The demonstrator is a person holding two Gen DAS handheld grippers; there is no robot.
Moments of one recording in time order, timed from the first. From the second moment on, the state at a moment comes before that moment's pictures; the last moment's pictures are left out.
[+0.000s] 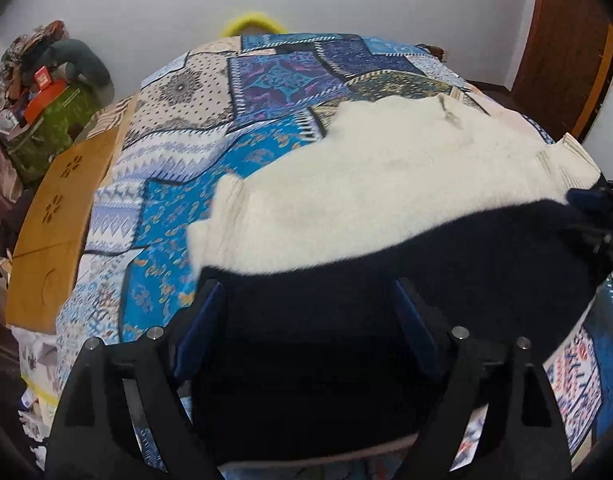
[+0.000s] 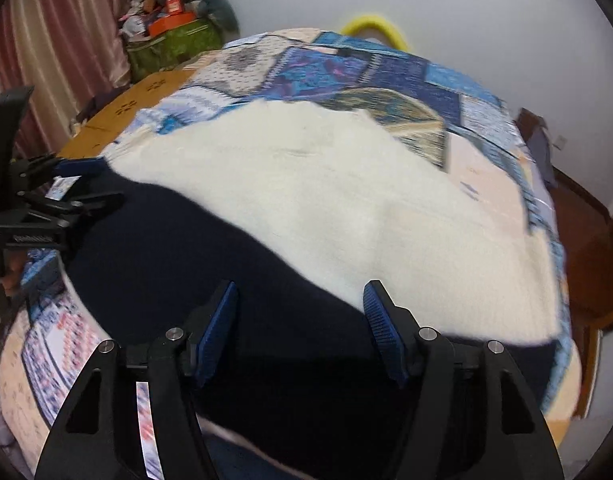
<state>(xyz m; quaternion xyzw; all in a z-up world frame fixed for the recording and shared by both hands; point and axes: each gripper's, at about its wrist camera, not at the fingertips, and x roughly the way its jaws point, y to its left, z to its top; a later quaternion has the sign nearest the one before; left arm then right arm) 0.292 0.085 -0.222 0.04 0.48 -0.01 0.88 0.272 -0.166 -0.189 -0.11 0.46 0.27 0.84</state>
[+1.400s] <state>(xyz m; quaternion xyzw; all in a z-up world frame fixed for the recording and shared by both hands) 0.205 0.112 -0.228 -0.24 0.51 -0.04 0.83 0.241 -0.154 -0.192 -0.10 0.46 0.26 0.84</state>
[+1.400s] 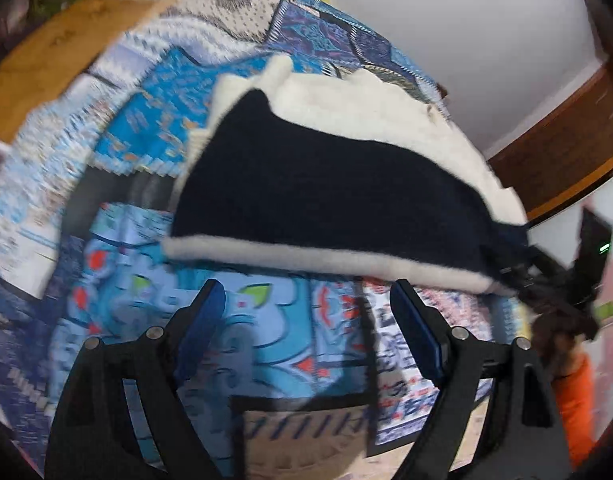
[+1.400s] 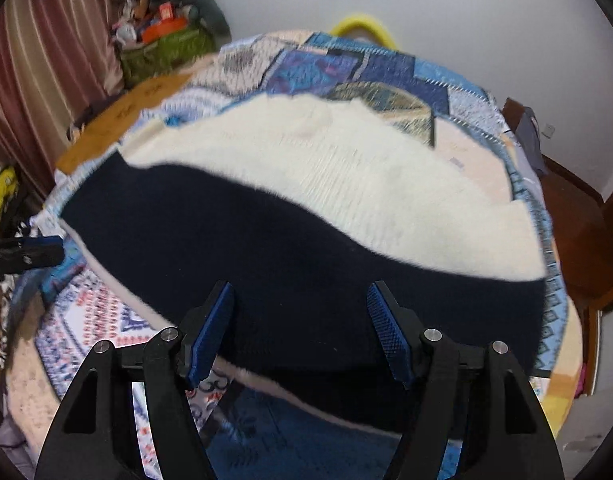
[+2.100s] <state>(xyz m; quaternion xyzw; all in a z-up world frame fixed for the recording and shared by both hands) 0.288 0.164 -0.264 -0.42 0.47 0.03 0.78 0.240 -0.154 -0.198 -0.08 0.46 0.27 0.84</state>
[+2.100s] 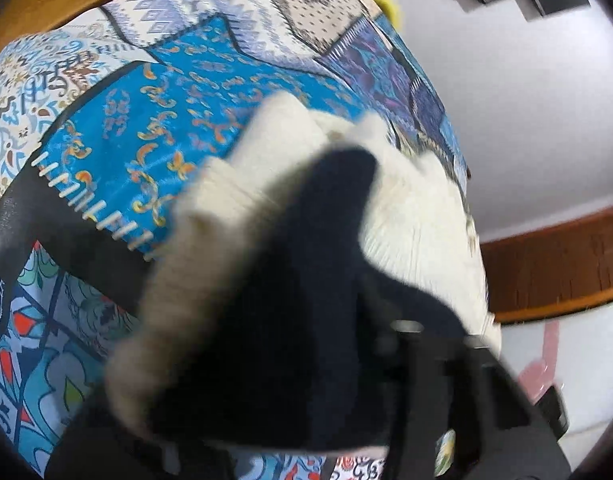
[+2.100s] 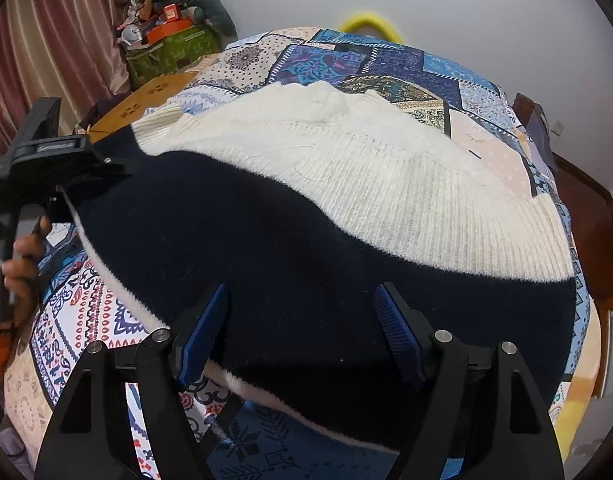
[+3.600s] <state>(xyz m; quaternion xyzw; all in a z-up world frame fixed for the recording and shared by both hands) 0.300 -0.102 -0.128 0.05 0.41 -0.13 0.90 0.231 -0.217 -0.193 0.01 0.47 0.29 0.83</state>
